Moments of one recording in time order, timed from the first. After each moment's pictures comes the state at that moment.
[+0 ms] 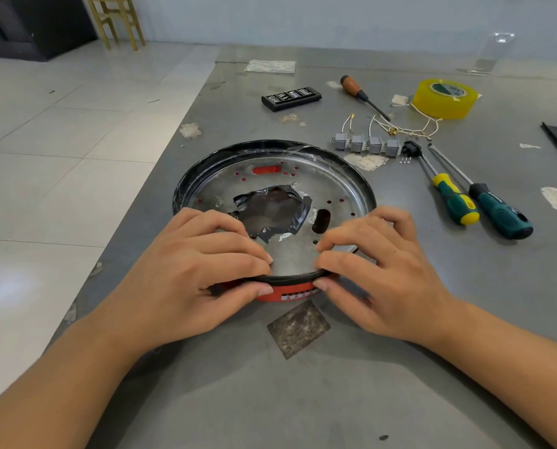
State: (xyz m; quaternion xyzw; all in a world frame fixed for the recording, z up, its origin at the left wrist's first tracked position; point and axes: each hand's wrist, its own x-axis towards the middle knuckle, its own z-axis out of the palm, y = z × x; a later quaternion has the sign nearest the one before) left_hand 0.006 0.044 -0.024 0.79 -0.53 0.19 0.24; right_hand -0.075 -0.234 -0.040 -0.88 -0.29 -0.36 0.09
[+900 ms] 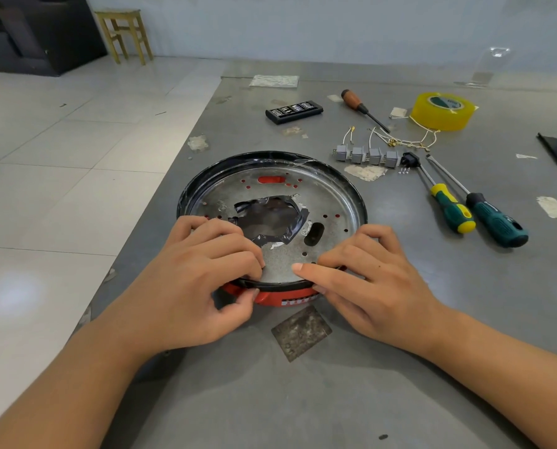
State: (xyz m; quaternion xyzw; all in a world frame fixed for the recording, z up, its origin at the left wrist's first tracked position) left_hand -0.003 0.048 -0.014 0.82 -0.51 0.16 0.20; right_hand -0.074 -0.230 -0.047 -0.87 -0.31 -0.38 0.07
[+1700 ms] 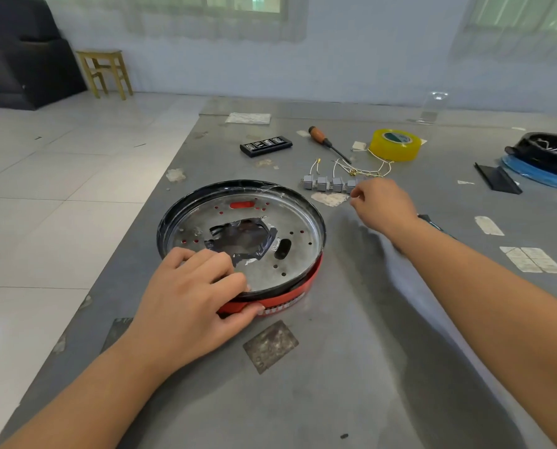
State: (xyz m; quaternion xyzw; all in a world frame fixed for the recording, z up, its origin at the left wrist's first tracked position) left_hand -0.005 0.020 -0.036 0.83 -0.45 0.31 0.12; right_hand 0.035 -0.348 0.000 -0.97 0.19 -0.13 0.04
